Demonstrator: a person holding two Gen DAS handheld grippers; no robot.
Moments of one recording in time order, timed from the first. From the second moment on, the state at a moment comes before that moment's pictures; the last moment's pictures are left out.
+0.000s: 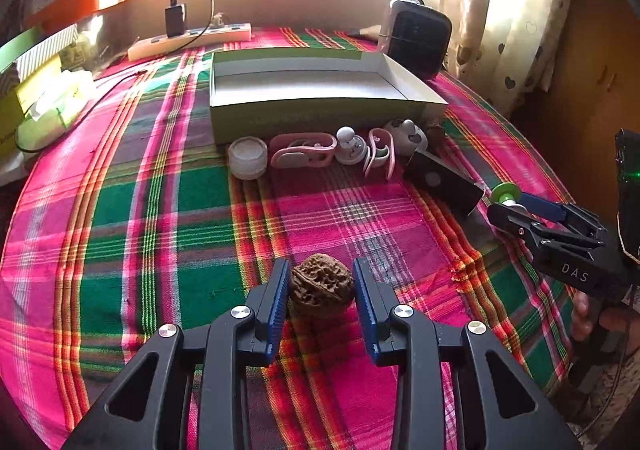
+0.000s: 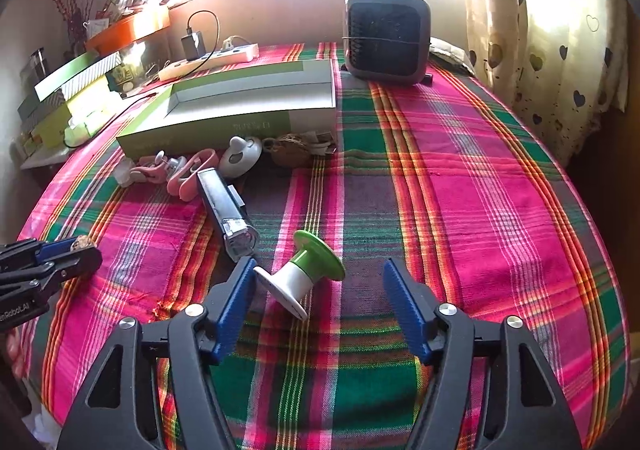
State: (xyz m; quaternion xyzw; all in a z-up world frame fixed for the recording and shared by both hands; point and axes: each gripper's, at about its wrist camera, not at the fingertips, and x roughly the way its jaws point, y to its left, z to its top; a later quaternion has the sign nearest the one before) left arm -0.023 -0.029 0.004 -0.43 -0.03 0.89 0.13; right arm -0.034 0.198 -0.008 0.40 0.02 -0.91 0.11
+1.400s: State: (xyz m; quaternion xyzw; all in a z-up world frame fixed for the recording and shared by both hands) left arm -0.085 -0.024 0.038 -0.42 -0.02 0.90 0.13; right arm -0.084 0.171 0.032 0.38 0.02 -0.91 0.16
